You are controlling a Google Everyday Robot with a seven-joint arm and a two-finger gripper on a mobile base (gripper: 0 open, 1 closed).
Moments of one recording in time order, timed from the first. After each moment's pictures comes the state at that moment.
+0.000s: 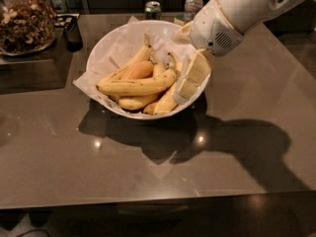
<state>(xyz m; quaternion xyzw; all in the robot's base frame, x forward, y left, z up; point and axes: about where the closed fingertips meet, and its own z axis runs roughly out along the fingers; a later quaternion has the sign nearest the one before) 0.522 -0.046 0.956 -0.66 0.67 0.20 0.28</state>
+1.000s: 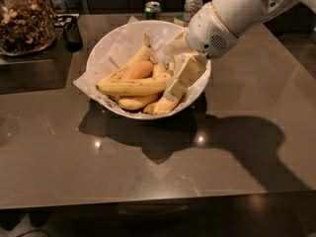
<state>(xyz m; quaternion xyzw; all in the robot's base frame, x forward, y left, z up) 0.524 -0.036 0.948 -0.66 0.66 0.21 0.27</state>
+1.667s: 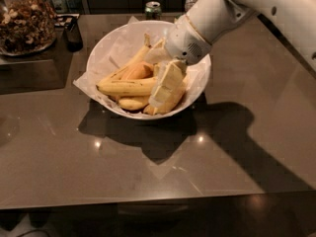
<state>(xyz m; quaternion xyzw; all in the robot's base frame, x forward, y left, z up) 0.534 0.004 0.921 -0.69 0.63 0.25 0.25</state>
